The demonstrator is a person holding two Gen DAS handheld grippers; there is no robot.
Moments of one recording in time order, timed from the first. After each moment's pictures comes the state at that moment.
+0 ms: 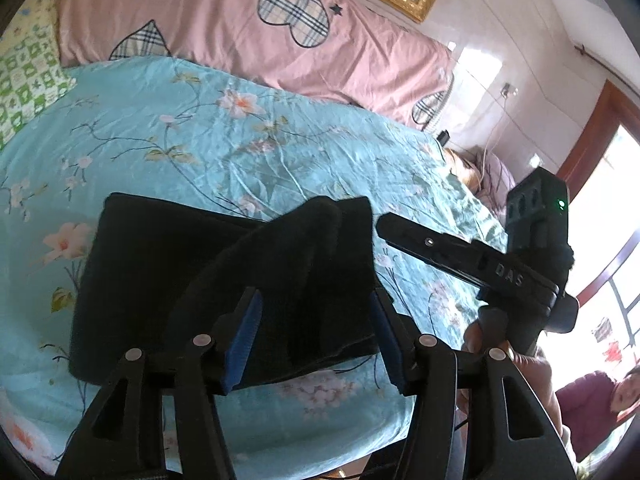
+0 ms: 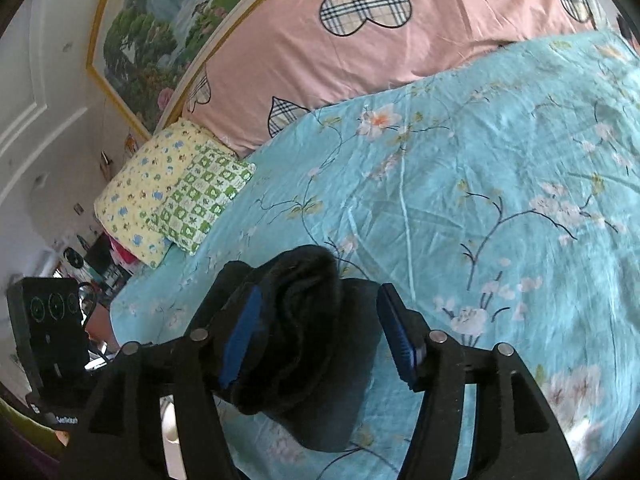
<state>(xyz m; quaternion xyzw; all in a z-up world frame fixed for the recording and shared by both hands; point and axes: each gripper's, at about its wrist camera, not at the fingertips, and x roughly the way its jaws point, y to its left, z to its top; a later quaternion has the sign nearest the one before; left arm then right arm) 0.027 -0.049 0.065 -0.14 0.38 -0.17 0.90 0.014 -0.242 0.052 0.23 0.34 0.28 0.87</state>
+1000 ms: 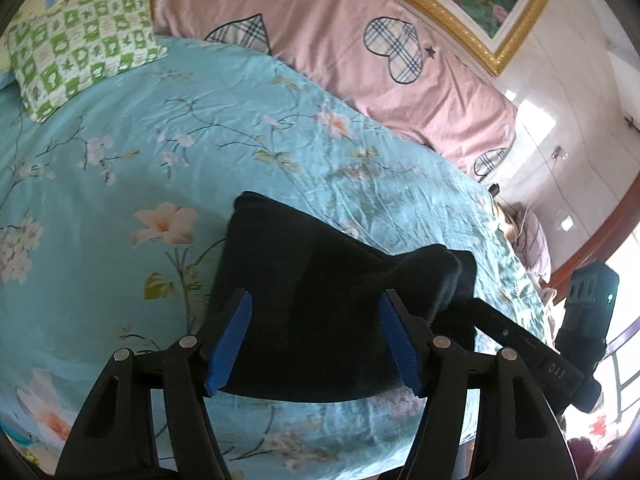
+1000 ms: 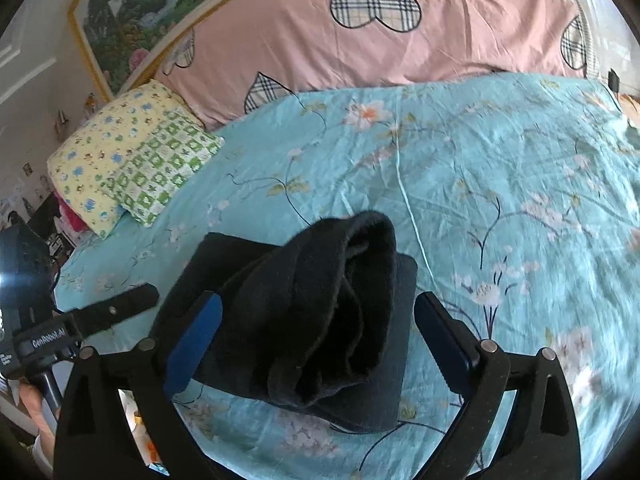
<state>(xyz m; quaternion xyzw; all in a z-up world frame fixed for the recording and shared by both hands) 0.025 0.050 0.050 -0.23 0.38 -0.07 0.89 -0.010 -0.180 0.067 0.14 0.37 0.19 0.90</state>
